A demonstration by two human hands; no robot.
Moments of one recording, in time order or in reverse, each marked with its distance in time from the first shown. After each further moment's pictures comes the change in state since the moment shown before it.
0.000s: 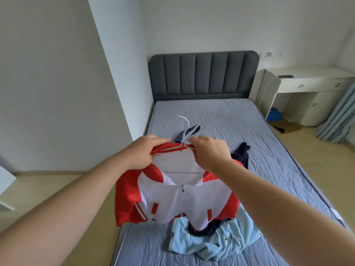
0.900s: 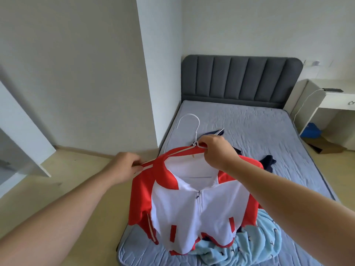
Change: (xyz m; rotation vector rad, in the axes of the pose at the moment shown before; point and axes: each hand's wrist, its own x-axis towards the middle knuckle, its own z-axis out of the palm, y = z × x) left_hand -0.108 -0.061 0.017 -0.068 0.146 -0.460; right_hand 0.022 -0.014 -0.003 0.448 -0.114 -0.141
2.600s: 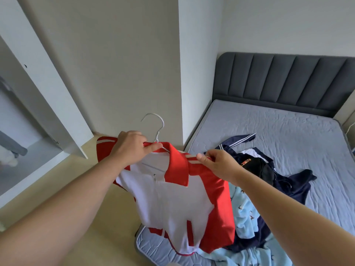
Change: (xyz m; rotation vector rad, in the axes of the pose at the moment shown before) left_hand 0.001 -0.026 -0.046 0.502 0.444 0.085; right_hand 0.015 -0.025 0.056 0.482 -0.255 0.088
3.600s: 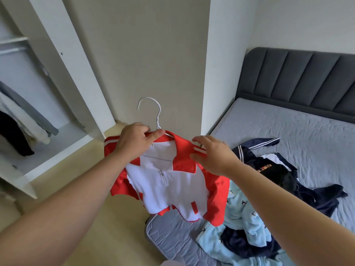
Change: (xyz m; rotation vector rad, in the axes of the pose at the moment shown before) left_hand -0.024 -0.017 -0.029 -0.282 0.117 -0.290; right_hand 0.034 -0.053 0.030 -0.429 -0.037 -0.346
